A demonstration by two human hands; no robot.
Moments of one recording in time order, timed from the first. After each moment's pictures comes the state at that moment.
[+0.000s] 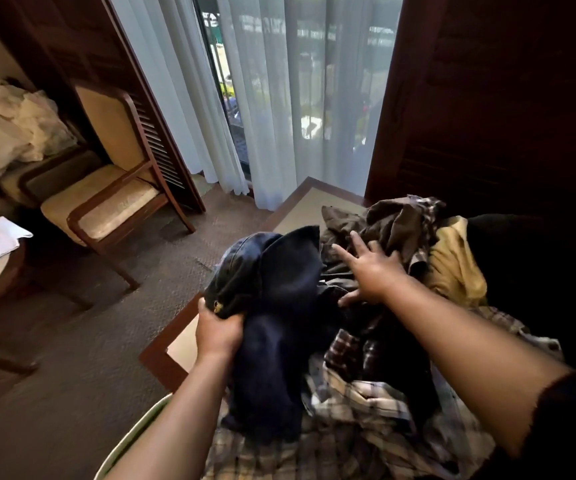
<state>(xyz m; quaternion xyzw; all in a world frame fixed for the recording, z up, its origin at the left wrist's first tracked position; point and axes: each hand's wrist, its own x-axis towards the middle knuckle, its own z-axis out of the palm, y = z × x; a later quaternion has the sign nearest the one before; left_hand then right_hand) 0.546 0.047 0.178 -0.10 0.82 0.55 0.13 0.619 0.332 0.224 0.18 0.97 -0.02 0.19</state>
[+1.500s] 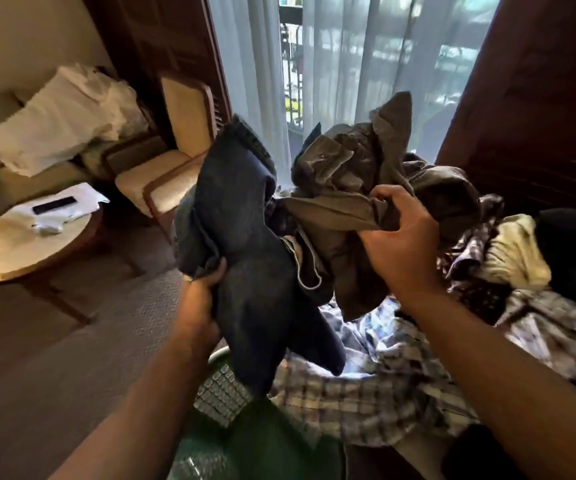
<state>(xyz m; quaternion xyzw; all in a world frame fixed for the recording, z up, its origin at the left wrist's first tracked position) 0.564 -0.121 0.257 -0.08 0.46 0.87 0.18 0.651 0.134 0.327 0.17 0.79 -0.43 -0.41</state>
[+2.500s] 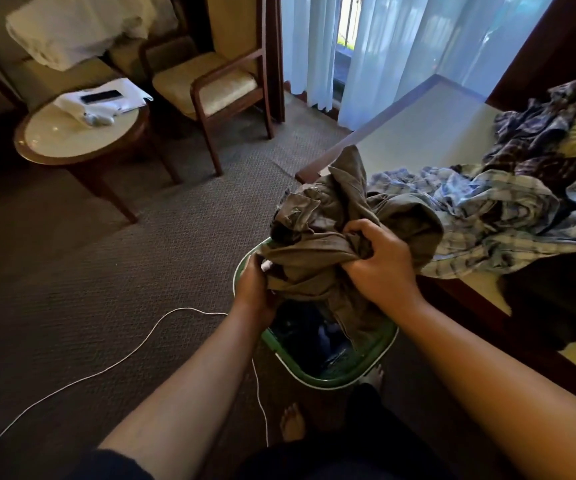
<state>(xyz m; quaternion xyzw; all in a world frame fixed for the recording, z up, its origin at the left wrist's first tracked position) 0.736 -0.329 0.152 -0.21 0.50 0.79 0.29 0.813 -0.145 0.216 0.13 0.87 -0.44 -0.17</state>
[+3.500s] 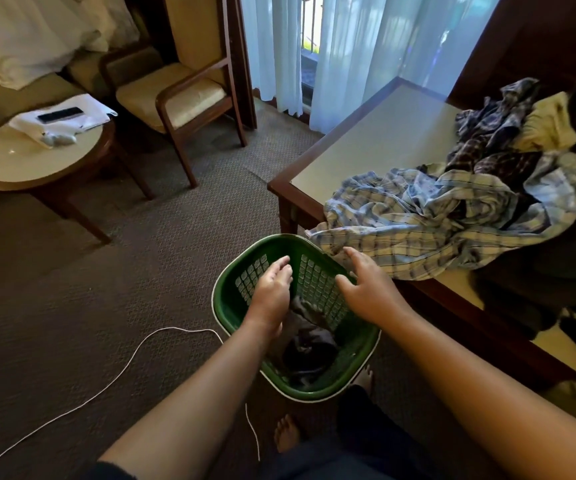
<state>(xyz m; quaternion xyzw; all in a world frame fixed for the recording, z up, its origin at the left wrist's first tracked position) 0.741 -0.271 0.133 -0.07 0.66 0.68 0.33 0.825 -0.111 0.193 0.23 0.89 -0.38 0.06</state>
